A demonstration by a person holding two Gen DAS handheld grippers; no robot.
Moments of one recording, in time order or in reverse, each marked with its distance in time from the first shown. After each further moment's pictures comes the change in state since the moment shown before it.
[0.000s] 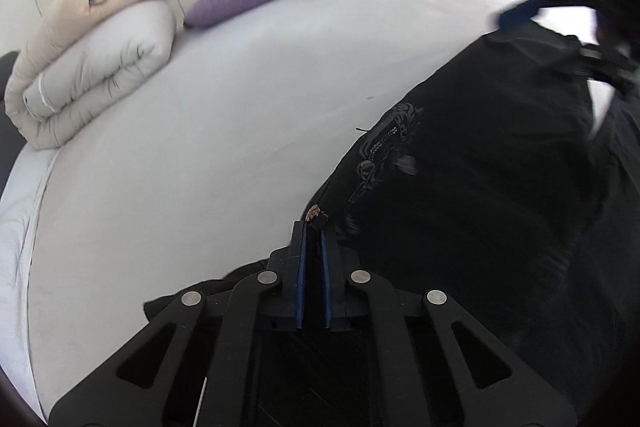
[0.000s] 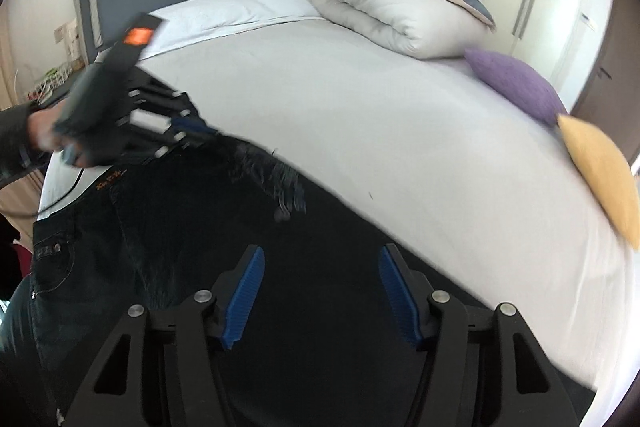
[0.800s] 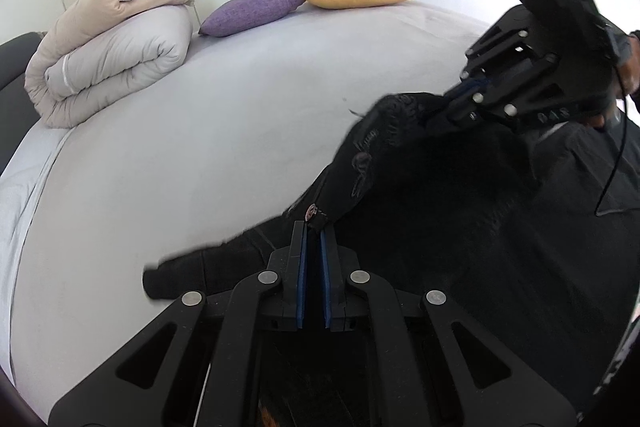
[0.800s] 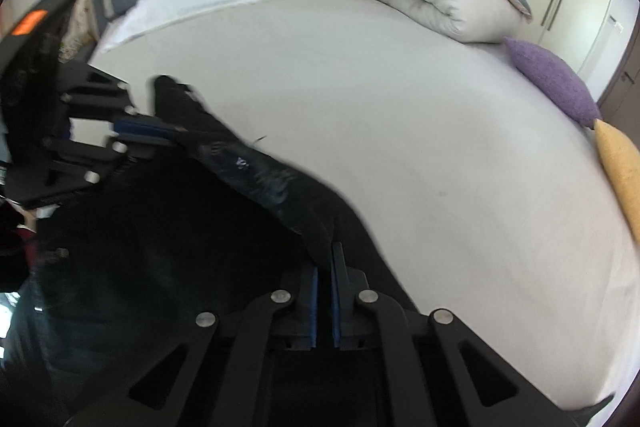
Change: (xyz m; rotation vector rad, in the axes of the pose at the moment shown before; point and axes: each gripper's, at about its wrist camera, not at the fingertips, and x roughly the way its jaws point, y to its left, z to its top) left arm -0.097 -0.034 -0.060 -0.092 -0.065 0.000; right arm 0.041 0.063 0.012 -0.026 0.091 0.070
